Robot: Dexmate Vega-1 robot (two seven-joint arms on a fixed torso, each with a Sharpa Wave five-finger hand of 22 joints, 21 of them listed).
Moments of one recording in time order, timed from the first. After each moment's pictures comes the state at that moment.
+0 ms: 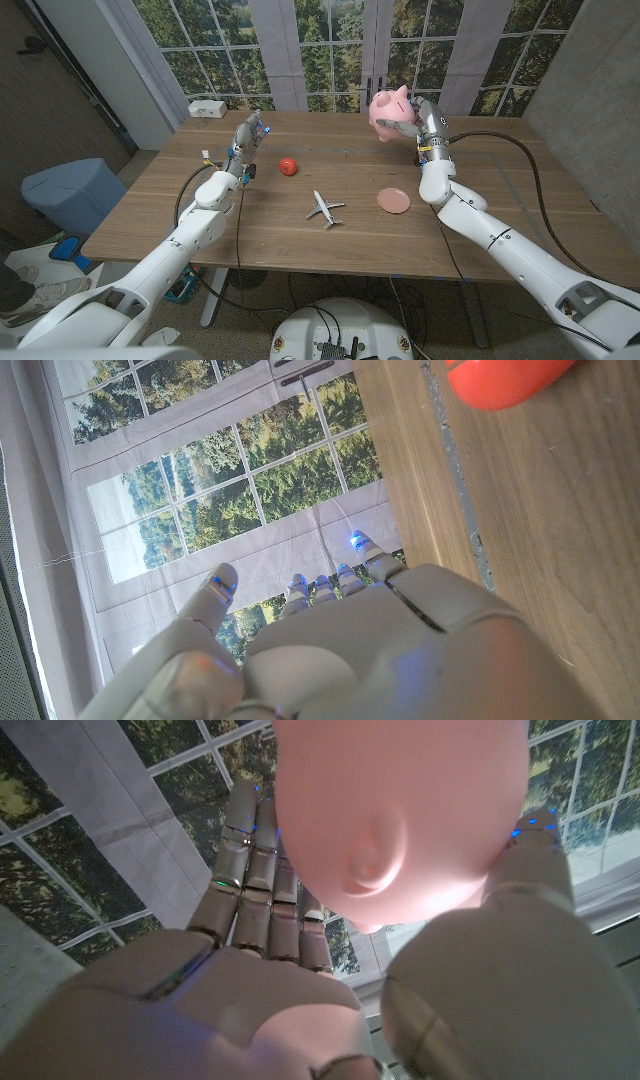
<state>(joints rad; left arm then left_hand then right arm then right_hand) 0.79 0.49 0.37 -1.27 -0.59 -0.35 0.02 0.04 0.08 0.71 0.00 0.20 -0.05 -0.04 0.18 0.17 -0.13 -0.05 0.19 0.17 -0.12 -0.03 0.18 0.17 0.10 -0.02 0.20 0.17 -0.77 -0.49 -0.53 -1.52 -0.33 -0.05 -0.80 0.85 -0.30 0.26 -0.16 0.20 0.60 0.21 0.61 0.23 0.76 0.23 0.58 0.50 0.79 0.19 0.73 1.05 0.64 0.04 1.12 0.18</state>
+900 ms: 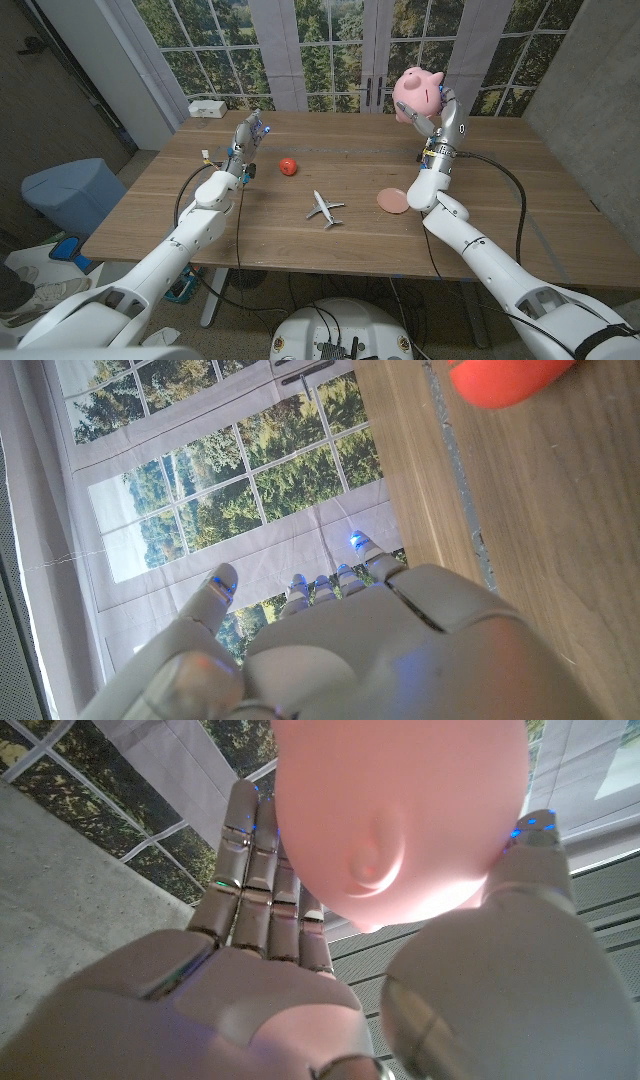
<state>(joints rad) 0.79 0.49 0.37 -1.27 -0.59 -0.35 0.02 0.04 0.08 0.71 0.00 0.20 -0.05 -0.04 0.18 0.17 -0.13 -0.05 0.19 0.17 -0.12 -0.03 0.18 0.17 0.10 -0.02 0.20 0.17 -0.79 -0.37 -0.45 -1.40 -0.43 0.09 -1.05 0.85 -0.30 0.26 -0.16 0.21 0.60 0.21 0.61 0.23 0.76 0.23 0.58 0.52 0.79 0.19 0.73 1.06 0.63 0.05 1.13 0.17</state>
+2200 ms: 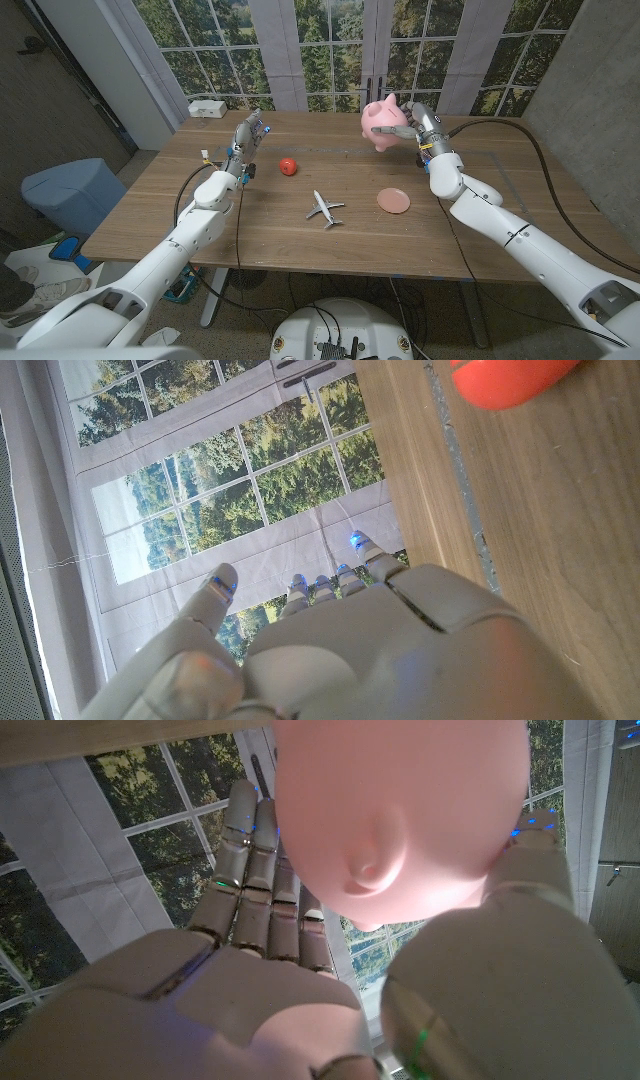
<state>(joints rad) 0.79 0.50 0.37 -1.28 -0.59 -0.35 0.02 0.04 0.08 0.71 0.00 0.20 -0.05 -0.04 0.18 0.17 -0.13 -0.05 0.19 0.17 -0.12 -0.03 0.18 0.17 0.10 -0.02 0.20 0.17 -0.78 -0.64 -0.54 -1.71 -0.26 -0.17 -0.43 0.85 -0.30 0.26 -0.16 0.20 0.60 0.22 0.60 0.23 0.76 0.23 0.57 0.54 0.79 0.19 0.72 1.07 0.62 0.05 1.13 0.17</state>
